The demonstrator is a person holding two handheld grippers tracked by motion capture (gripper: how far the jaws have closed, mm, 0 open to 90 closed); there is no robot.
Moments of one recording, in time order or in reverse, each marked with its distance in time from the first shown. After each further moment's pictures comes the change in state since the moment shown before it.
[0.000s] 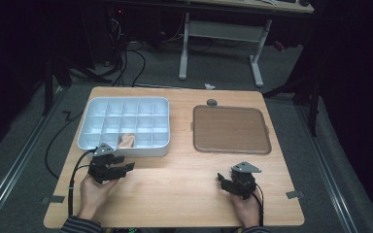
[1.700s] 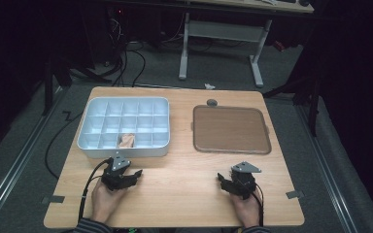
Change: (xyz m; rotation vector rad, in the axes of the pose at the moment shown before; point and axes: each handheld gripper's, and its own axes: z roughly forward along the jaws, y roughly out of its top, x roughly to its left) left arm -0.015 -0.032 0.044 -0.004 0.122 0.135; right arm 0.000 0.000 0.000 0.001 0.000 0.000
